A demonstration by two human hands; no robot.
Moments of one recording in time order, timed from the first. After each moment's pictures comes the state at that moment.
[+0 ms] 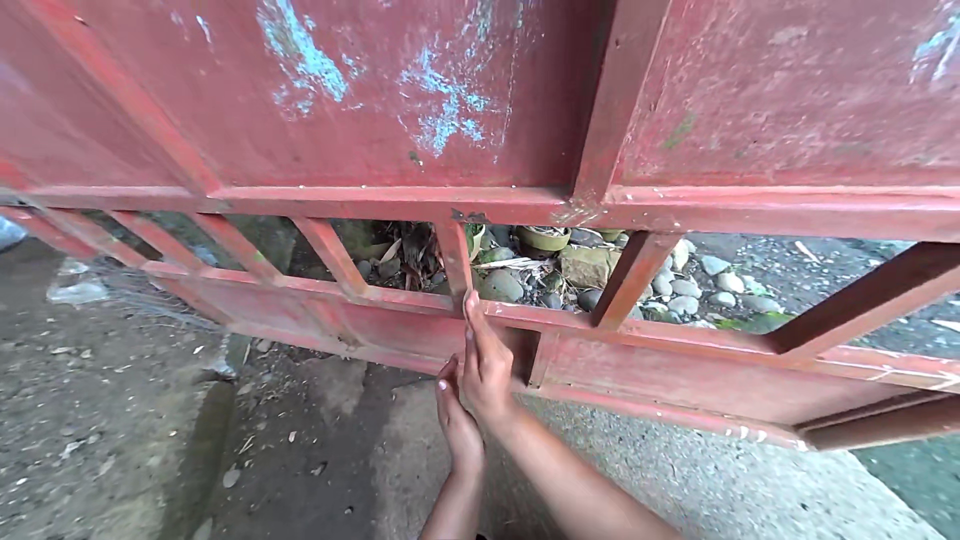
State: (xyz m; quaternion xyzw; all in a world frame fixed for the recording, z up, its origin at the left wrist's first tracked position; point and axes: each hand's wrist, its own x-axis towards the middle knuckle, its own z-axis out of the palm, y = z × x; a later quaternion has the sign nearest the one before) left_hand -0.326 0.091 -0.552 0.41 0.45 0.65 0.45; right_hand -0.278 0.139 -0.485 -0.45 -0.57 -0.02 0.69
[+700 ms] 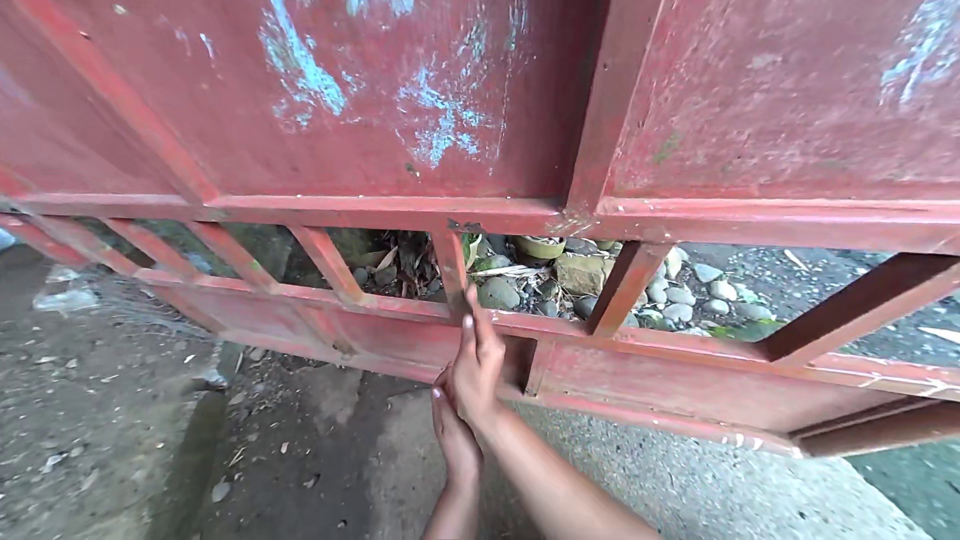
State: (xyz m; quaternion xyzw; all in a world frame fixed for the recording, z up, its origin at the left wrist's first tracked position) left_hand -0.325 0.083 -0.535 0.37 0.46 0.65 0.48; right_hand -0.295 0.141 -0.460 -0.43 -0.46 0.12 0.77
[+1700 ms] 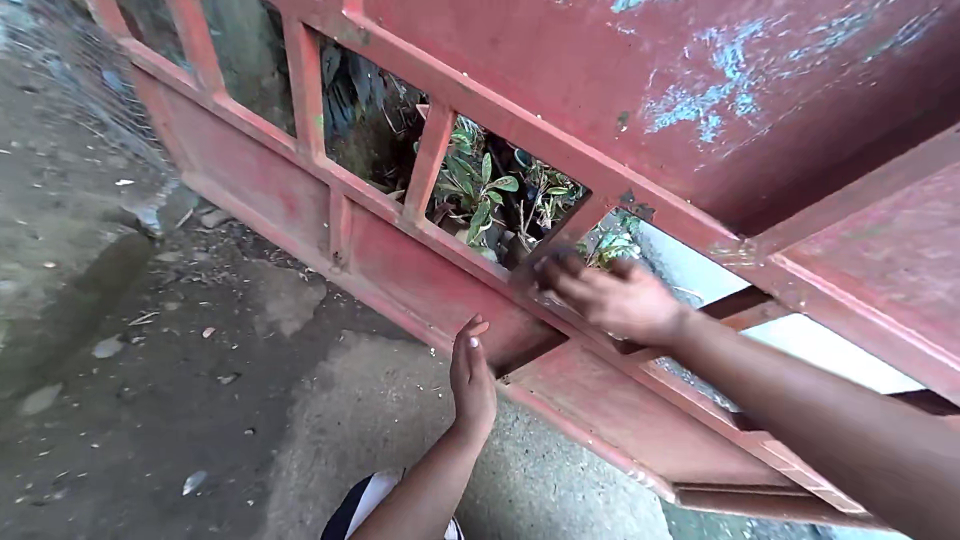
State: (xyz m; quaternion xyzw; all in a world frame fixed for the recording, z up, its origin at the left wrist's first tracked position) left_hand -0.318 0.092 -0.532 0.40 0.39 0.71 0.44; right_hand -0.168 0.148 -0.337 -0.17 -0.89 -0.42 -0.06
